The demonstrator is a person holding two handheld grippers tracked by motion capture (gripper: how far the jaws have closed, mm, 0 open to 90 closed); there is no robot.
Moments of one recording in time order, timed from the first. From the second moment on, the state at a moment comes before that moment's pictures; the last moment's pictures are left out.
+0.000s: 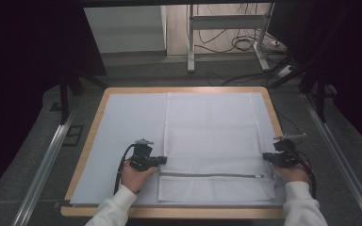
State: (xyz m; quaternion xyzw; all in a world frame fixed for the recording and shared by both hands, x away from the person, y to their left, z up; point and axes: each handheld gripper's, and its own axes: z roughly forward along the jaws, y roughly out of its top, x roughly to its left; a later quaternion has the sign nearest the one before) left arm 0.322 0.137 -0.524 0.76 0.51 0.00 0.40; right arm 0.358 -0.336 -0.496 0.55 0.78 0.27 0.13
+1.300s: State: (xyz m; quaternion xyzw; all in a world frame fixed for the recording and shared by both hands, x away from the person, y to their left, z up) left arm 0.319 0.171 -0.523 0.75 0.53 0.00 0.40; right arm 0.359 -0.303 -0.496 0.52 0.79 0.29 0.13
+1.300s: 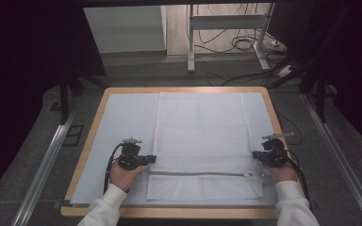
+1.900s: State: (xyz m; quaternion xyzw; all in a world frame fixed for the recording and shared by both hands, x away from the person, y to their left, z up) left arm 0.315 0.192 -0.522 0.74 0.54 0.01 0.40; right arm 0.359 -0.285 -0.499 0.51 0.80 0.29 0.13
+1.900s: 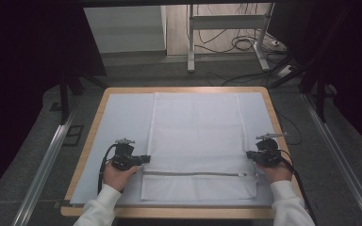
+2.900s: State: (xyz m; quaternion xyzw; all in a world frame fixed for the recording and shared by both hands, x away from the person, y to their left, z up) left arm 0.308 0.226 -0.527 0.73 0.56 0.02 0.39; right arm 0.361 -0.248 -0.503 0.48 0.82 0.29 0.13
